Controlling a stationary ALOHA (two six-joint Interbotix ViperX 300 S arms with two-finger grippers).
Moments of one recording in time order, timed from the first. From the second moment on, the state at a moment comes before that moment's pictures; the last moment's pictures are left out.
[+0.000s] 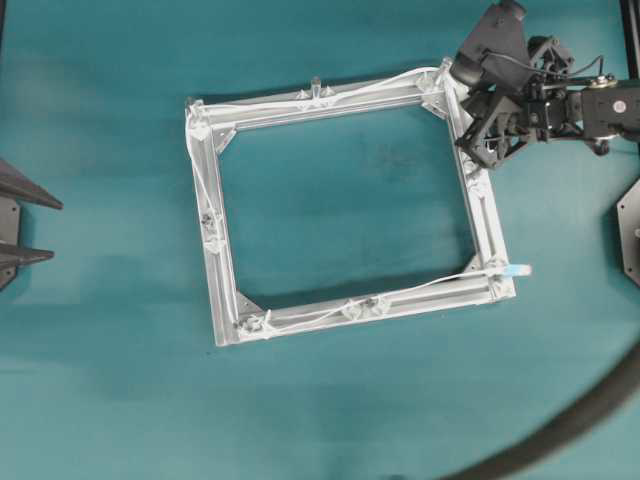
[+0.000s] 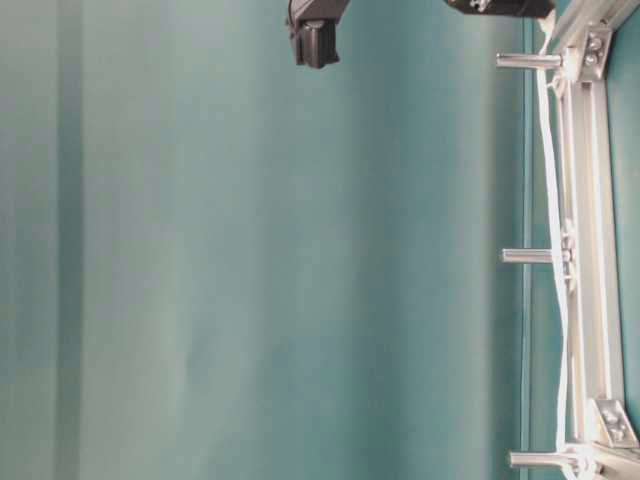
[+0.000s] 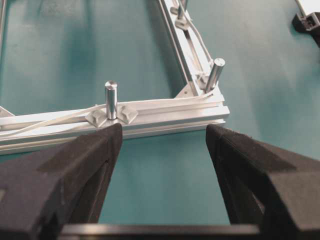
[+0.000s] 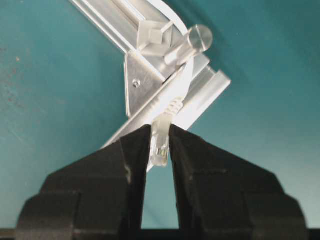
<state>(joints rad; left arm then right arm) -0.06 -1.41 1.31 -0.06 0.43 -0.03 -0.35 -0.20 0.92 -0.74 0.39 0.93</state>
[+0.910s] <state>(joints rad) -0.06 -1.41 1.31 -0.06 0.43 -0.03 -0.35 -0.20 0.97 -0.67 0.30 0.94</state>
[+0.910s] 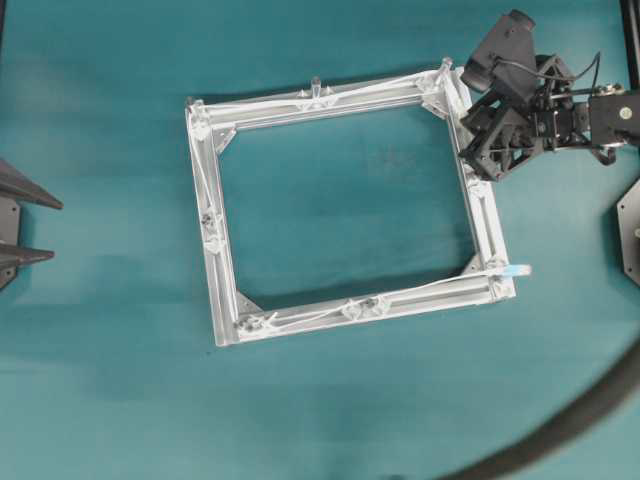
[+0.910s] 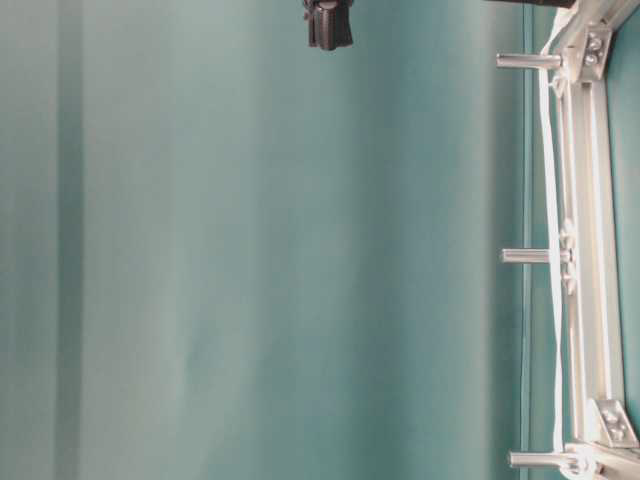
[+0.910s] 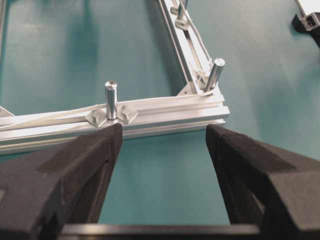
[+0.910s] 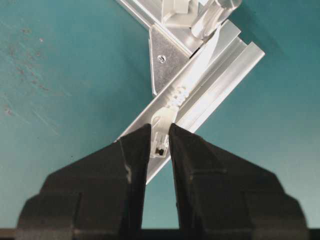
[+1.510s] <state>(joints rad) -0.06 -1.41 1.31 -0.06 0.43 -0.03 -0.32 -0.31 0.97 -0.66 0.34 0.93</state>
